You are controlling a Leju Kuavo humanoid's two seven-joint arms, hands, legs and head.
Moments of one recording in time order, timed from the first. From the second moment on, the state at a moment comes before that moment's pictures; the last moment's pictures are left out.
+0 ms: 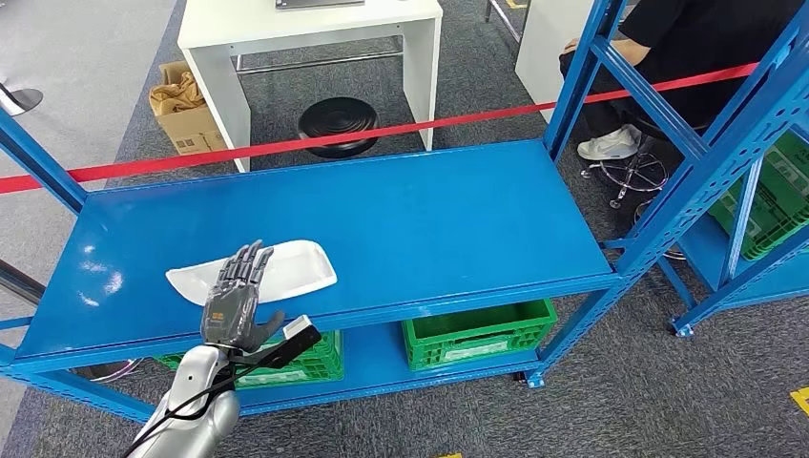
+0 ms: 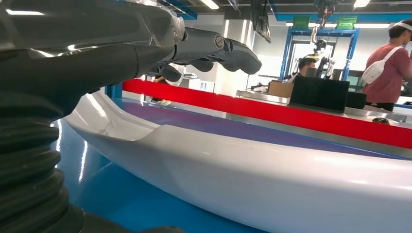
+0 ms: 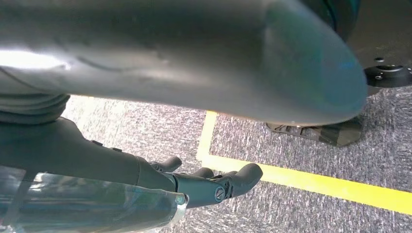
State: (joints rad) left arm -0.30 0.07 -0.29 -1.06 -1.33 0.55 -0.07; right arm -0.03 0.05 -0.91 -0.20 1.19 0.14 -0.17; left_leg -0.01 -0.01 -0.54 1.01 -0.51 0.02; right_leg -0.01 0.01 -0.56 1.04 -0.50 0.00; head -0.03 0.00
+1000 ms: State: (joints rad) left arm -0.60 0.04 -0.26 -0.61 -1.28 0.54 -0.18; right arm -0.03 0.06 -0.91 -0.20 1.21 0.12 -0.21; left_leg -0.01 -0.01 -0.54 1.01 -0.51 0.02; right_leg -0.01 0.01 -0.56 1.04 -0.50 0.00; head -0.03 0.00
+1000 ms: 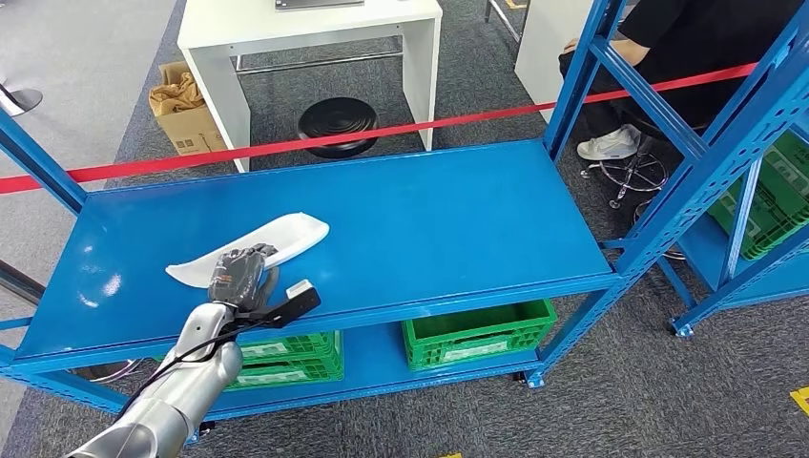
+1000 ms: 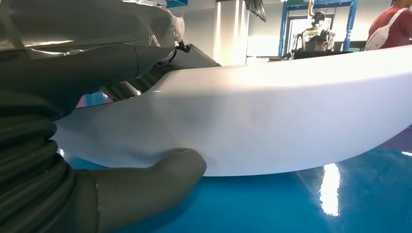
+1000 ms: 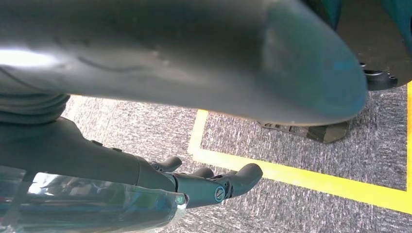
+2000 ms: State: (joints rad) left arm -0.26 -0.07 -0.39 -1.74 0.26 -0.41 -0.70; right arm -0.05 0.07 -0.92 -0.20 1.25 0.13 -0.21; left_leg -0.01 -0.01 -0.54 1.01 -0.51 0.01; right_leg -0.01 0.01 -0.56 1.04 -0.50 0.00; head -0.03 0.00
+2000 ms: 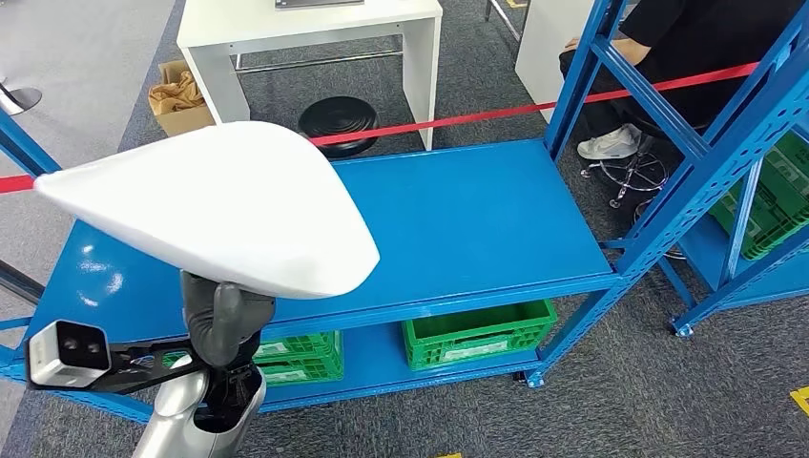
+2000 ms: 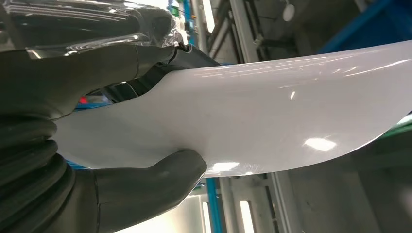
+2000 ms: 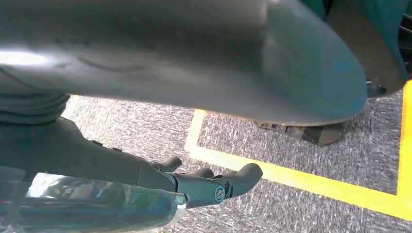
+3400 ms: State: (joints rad) left arm -0.34 0.02 -0.56 -1.84 0.23 -0.31 -0.64; right arm -0.07 0.06 -0.93 -0.20 1.25 0.15 -0.02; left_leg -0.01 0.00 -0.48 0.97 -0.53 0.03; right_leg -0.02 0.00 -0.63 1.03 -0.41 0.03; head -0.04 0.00
